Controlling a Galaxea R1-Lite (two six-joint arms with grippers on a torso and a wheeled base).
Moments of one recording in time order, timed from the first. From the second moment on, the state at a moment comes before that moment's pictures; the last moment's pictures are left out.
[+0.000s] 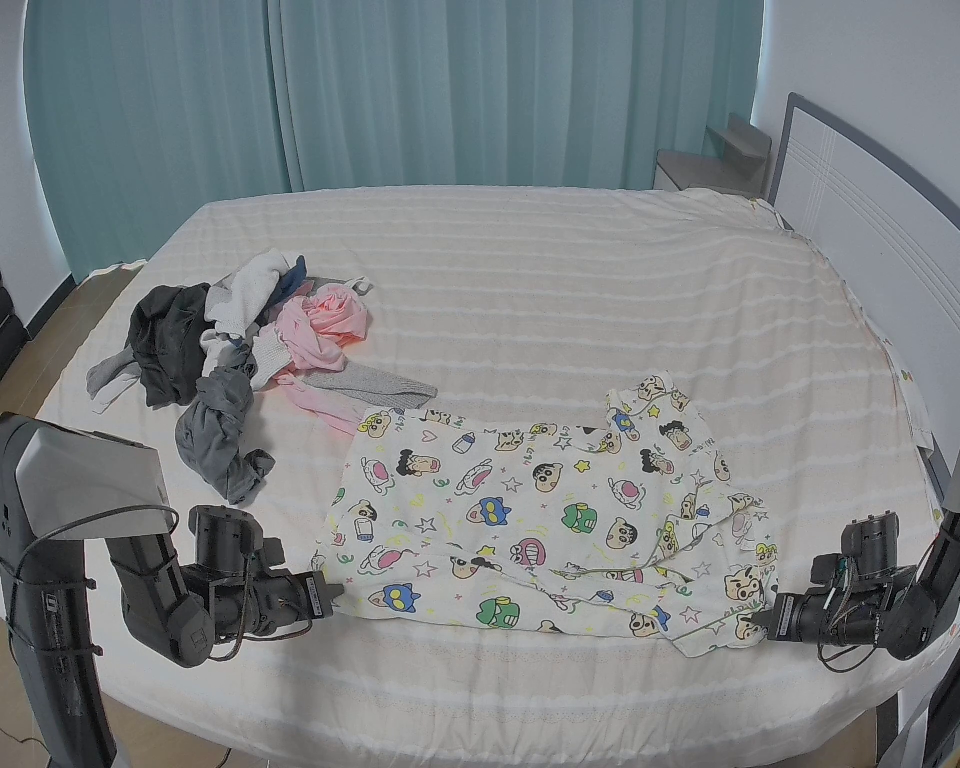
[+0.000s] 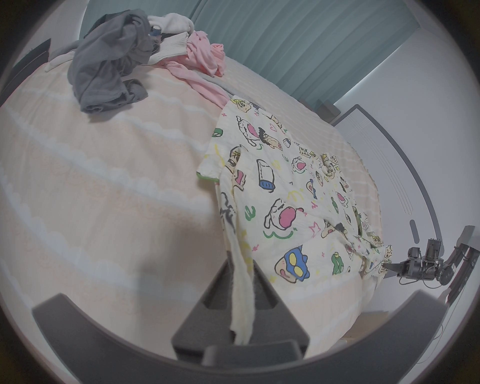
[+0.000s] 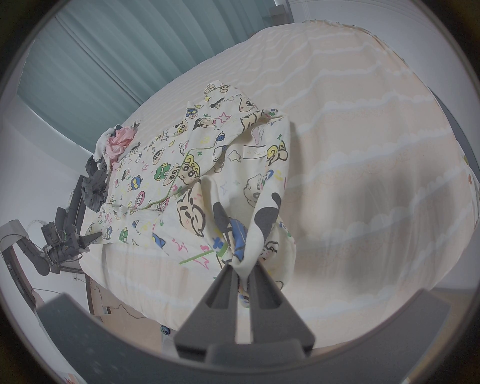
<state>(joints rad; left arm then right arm) -0.18 2.27 -0.45 -1.14 -0.30 -0.42 0.05 1.96 -0.13 -0.98 0.19 0.32</state>
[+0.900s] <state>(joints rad) -0.17 2.22 -0.22 -1.16 -0.31 -0.38 0.06 1.95 -0.03 -0.98 0.19 0.29</state>
